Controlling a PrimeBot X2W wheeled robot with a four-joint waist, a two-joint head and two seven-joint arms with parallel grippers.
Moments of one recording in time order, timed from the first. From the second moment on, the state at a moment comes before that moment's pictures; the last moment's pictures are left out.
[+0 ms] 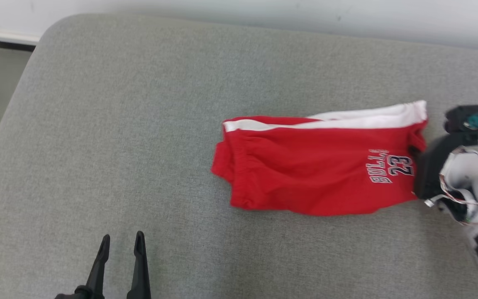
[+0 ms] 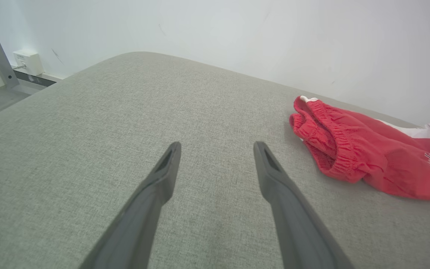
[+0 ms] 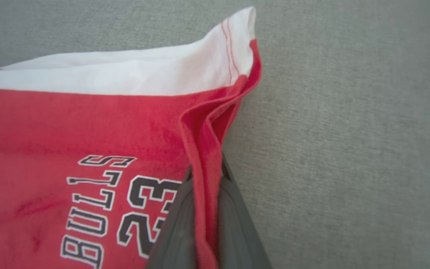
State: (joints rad) left arm 0.07 0.05 -0.09 0.02 -0.31 -0.06 -0.26; right arm -0.72 -0.38 0.23 0.75 0.46 0.13 0.45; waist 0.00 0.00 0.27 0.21
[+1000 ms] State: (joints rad) left arm 0.08 0.05 -0.13 0.03 -0.30 -0.08 -0.26; right arm -0.61 -0.30 0.17 0.34 0.35 0.13 0.63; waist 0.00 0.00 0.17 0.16
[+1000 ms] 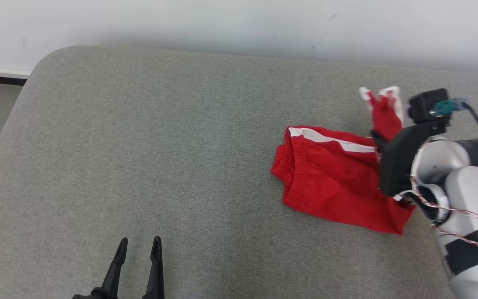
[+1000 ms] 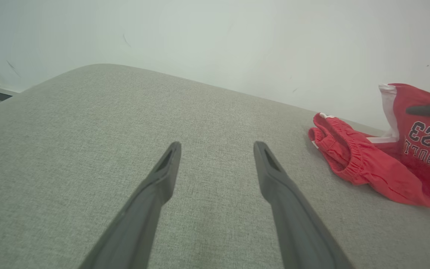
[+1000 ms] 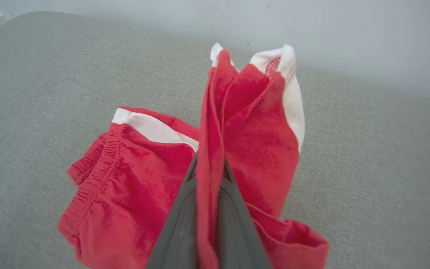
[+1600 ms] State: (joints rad) left arm 0.06 0.05 -0.16 0.03 -0.33 -0.07 -0.26; right arm -0.69 -0.11 0.30 0.54 0.40 0.13 0.57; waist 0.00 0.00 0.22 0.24
